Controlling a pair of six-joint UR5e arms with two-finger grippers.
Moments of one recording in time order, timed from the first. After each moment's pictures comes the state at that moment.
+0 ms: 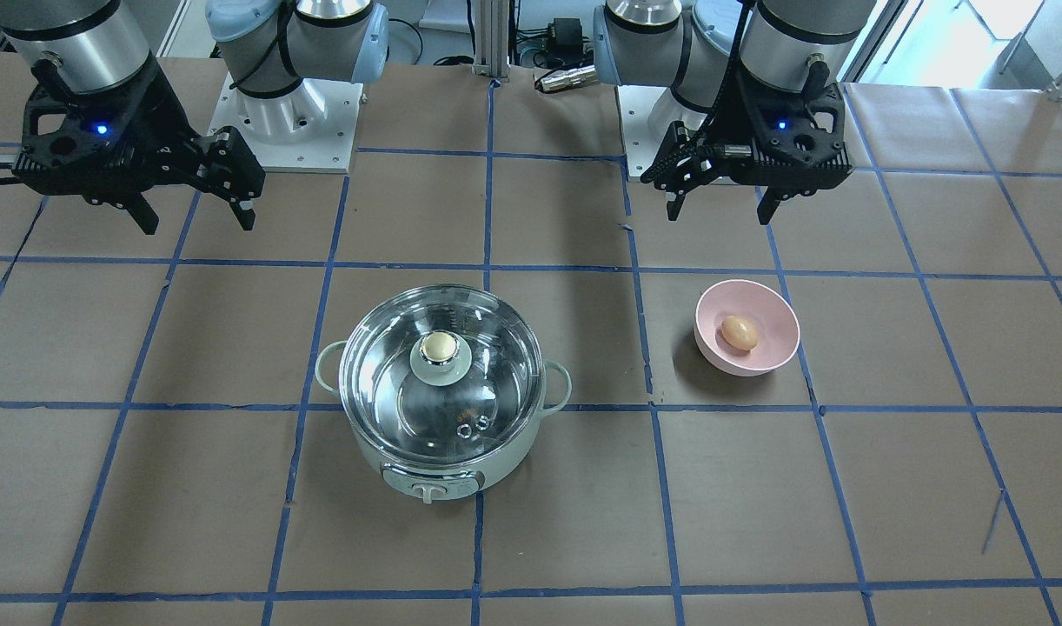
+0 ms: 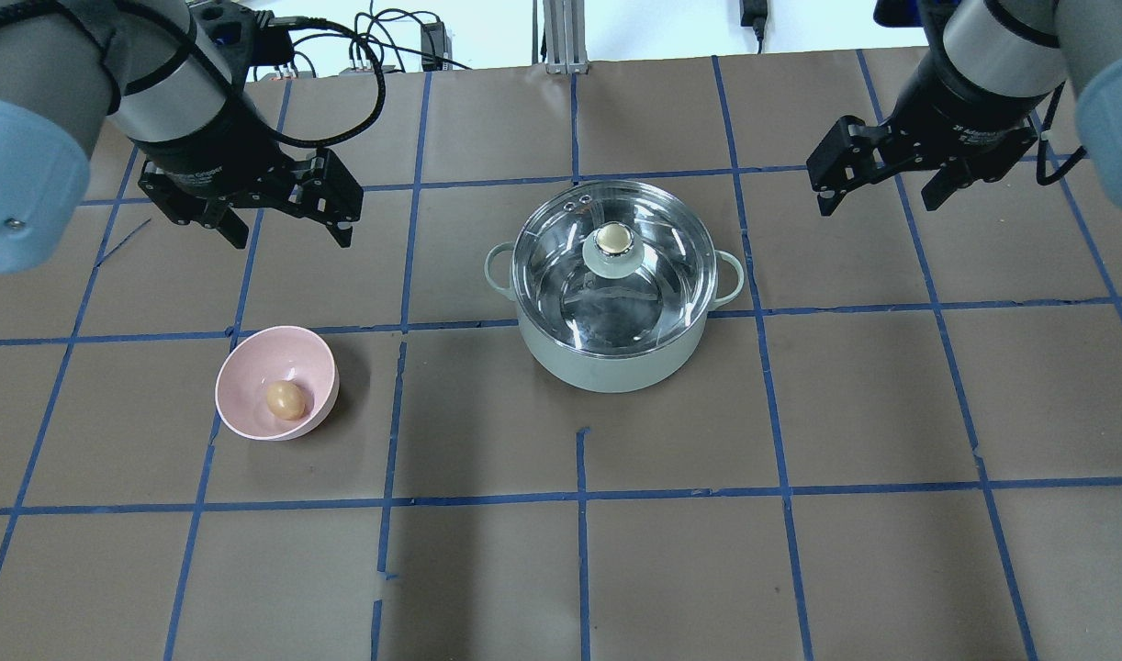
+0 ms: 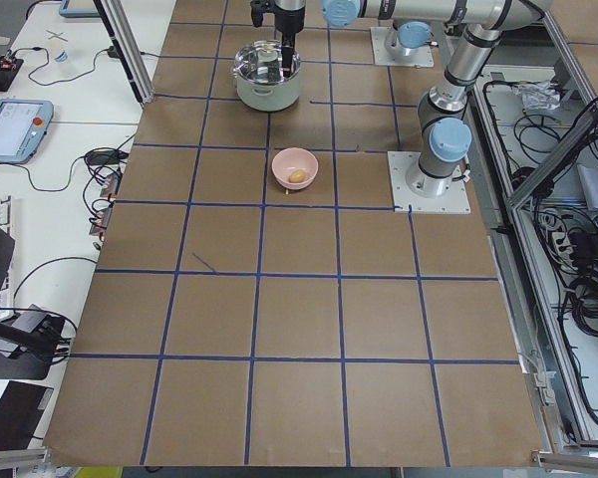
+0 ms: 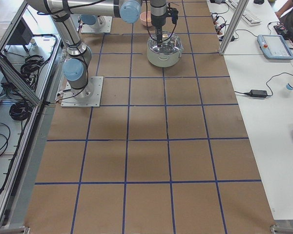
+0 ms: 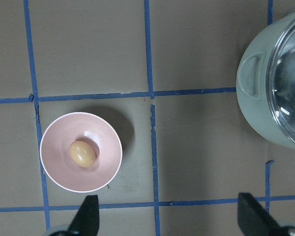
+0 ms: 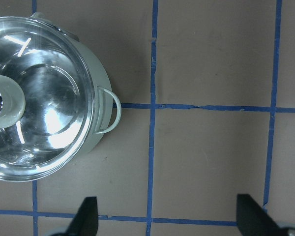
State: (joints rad) left arm -1.59 -1.52 -1.61 -1.53 1.58 0.01; right arm 1.49 -1.63 1.65 -1.67 -1.51 -0.12
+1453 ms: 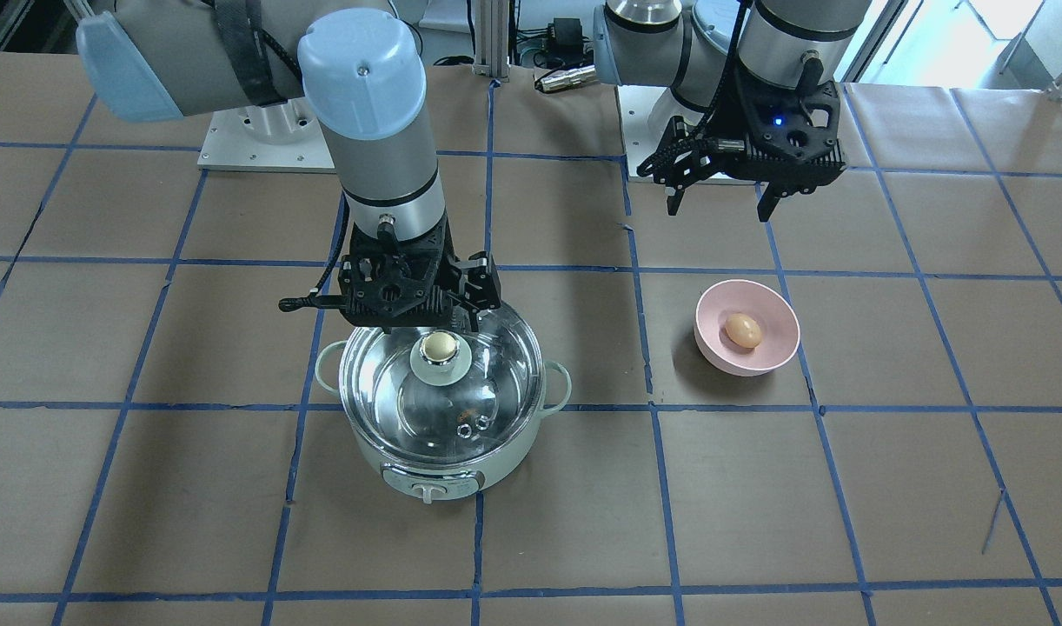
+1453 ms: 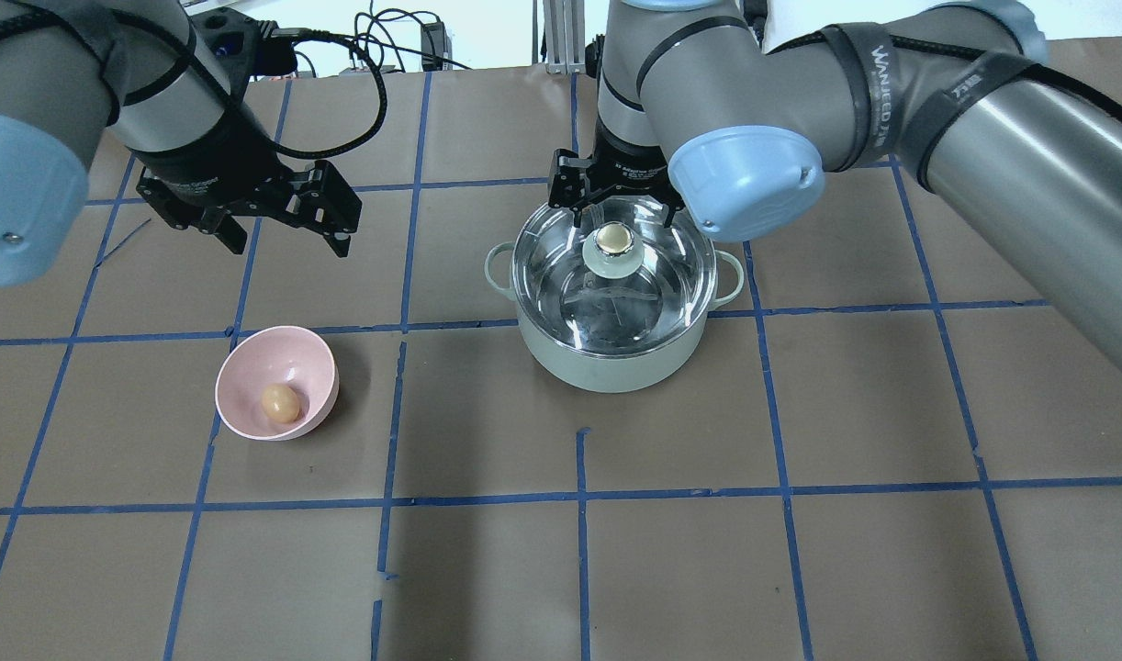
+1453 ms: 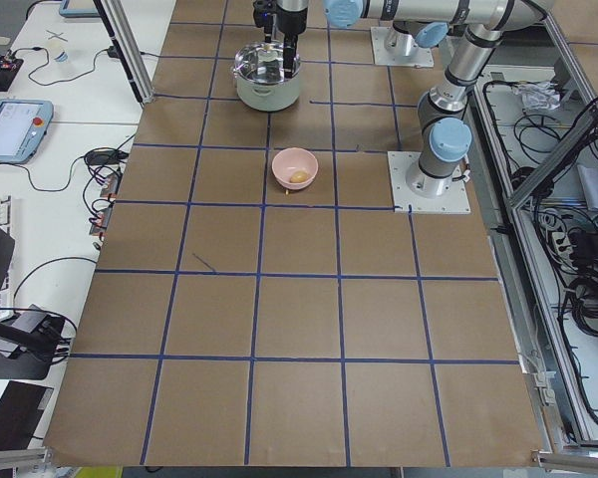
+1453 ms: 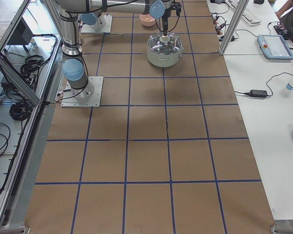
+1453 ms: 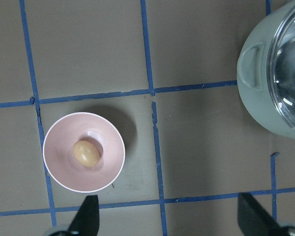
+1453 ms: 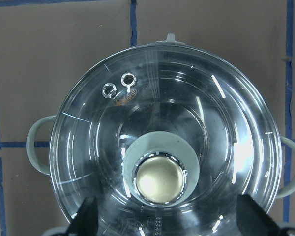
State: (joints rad) left arm -1.59 -1.51 -1.63 -1.53 1.58 0.05; right arm 1.87 -1.30 1.54 -1.91 -1.53 0.31
